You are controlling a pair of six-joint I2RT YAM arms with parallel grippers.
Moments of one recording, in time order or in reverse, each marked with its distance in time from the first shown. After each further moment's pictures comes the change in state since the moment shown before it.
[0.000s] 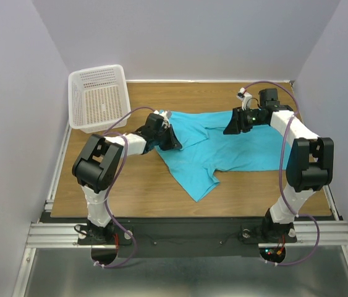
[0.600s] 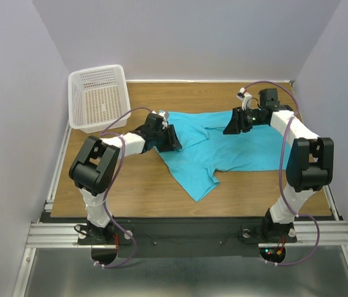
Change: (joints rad) left arm 0.000 -0.028 0.012 -0.113 -0.042 -0.008; right arm 0.000 0.000 0.000 0.000 -0.007 0.003
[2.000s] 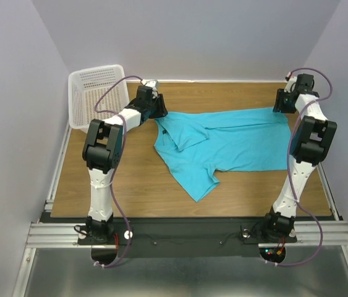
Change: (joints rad) left arm 0.190 0.309 0.499 -0.023 -0.143 0.284; right arm -0.319 0.526 0.629 0.019 0.632 0.044
